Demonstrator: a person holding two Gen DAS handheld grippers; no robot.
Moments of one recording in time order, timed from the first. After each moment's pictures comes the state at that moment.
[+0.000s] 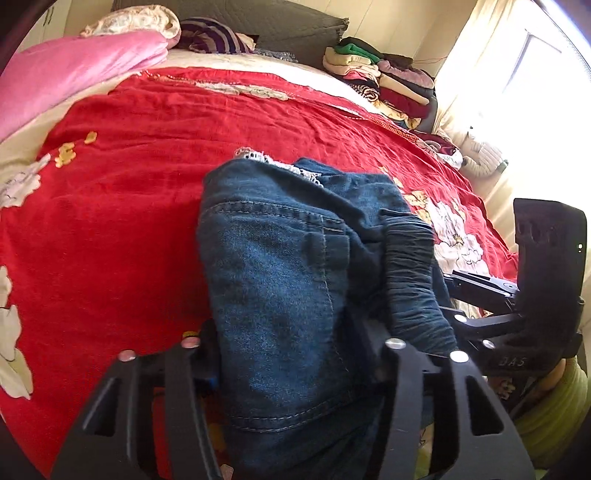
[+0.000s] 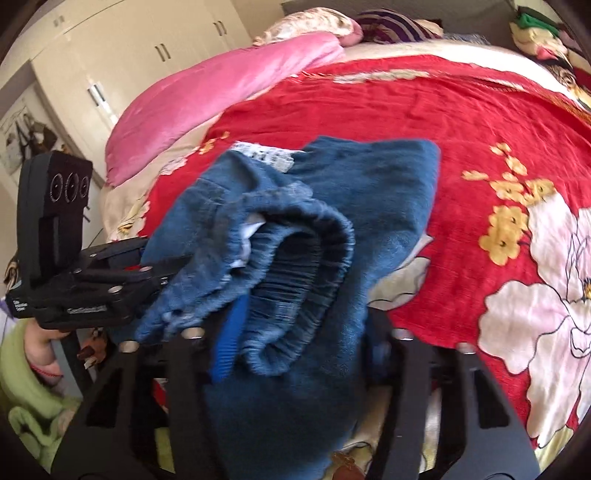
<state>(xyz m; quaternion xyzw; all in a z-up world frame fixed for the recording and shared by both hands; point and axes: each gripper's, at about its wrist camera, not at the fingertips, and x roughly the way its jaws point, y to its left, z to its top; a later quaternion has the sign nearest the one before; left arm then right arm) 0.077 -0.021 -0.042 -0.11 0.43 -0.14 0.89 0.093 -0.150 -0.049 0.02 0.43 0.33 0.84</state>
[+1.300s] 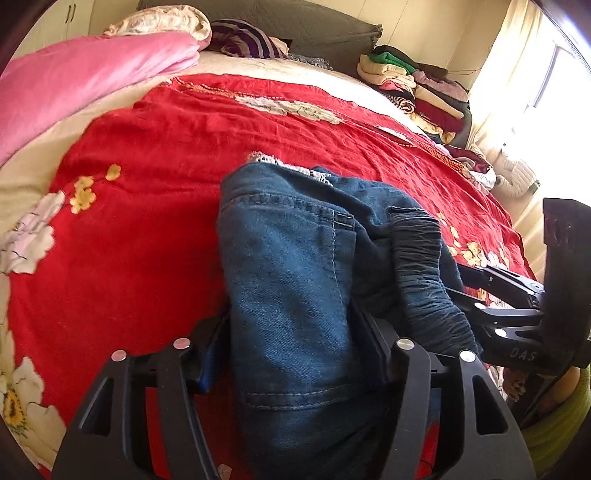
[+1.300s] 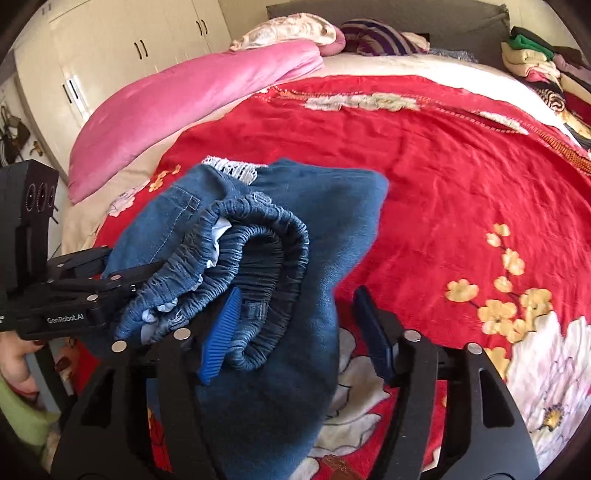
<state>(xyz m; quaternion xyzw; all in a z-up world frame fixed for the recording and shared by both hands) 0.143 0.016 -0.030 -0.11 0.43 -0.08 0.89 0.168 -0.130 -0.034 -0.01 0.42 0.27 0.86</state>
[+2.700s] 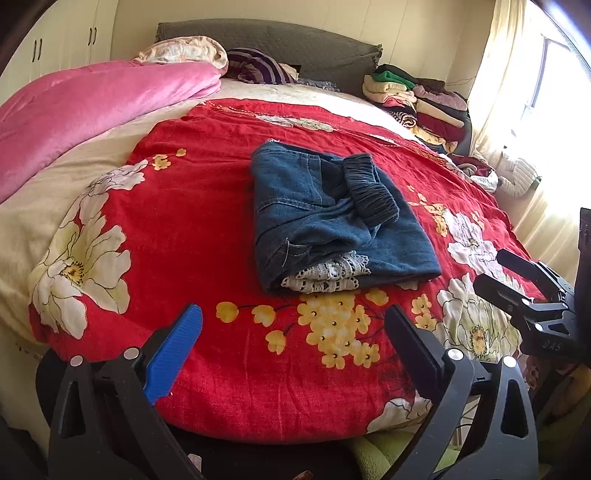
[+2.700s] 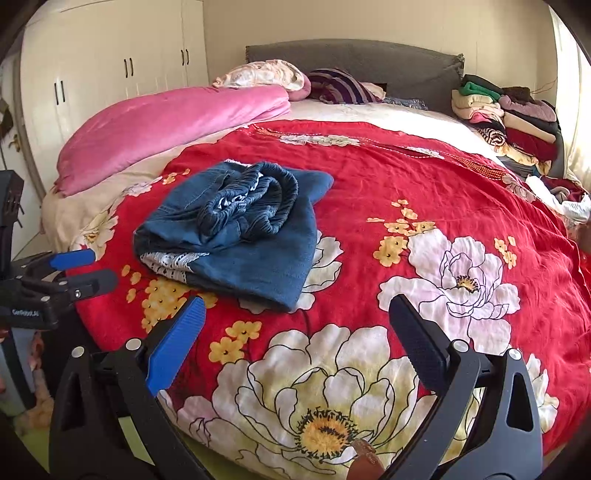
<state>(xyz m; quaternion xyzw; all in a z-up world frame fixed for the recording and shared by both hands) -0.006 0.009 -0.010 -0.09 0.39 -0.04 0.92 0.019 -0.171 -0.006 -0.04 0.33 0.18 0.92</state>
